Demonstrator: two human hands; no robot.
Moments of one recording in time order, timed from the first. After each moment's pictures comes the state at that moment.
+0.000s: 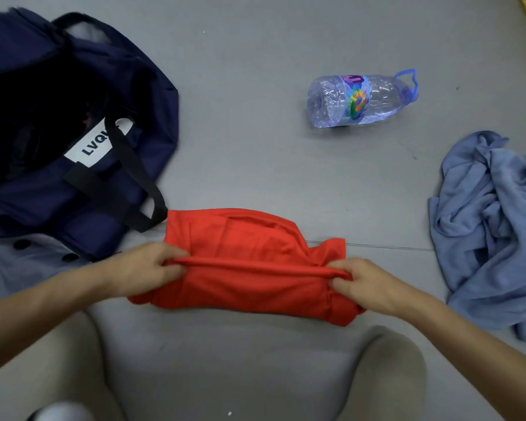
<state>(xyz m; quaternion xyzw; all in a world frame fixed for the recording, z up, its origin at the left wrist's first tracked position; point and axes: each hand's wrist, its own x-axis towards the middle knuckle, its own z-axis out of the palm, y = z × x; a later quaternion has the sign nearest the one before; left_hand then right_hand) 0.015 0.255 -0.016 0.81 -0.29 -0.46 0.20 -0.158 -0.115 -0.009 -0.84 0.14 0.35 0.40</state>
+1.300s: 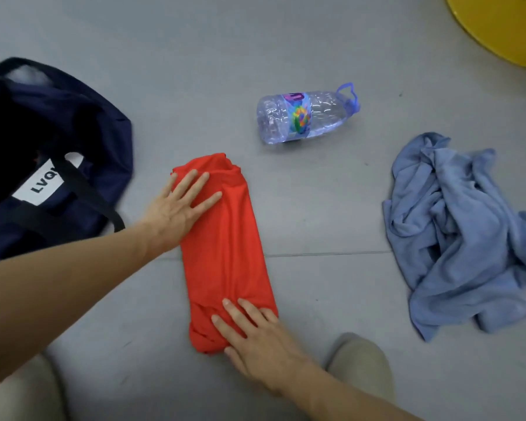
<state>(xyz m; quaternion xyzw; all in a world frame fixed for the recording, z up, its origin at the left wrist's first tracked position) 0.074 0.112 -0.056 0.85 -0.49 -0.09 -0.18 -0.218 -0.009 -0.068 -0.96 -0.11 0.21 0.16</state>
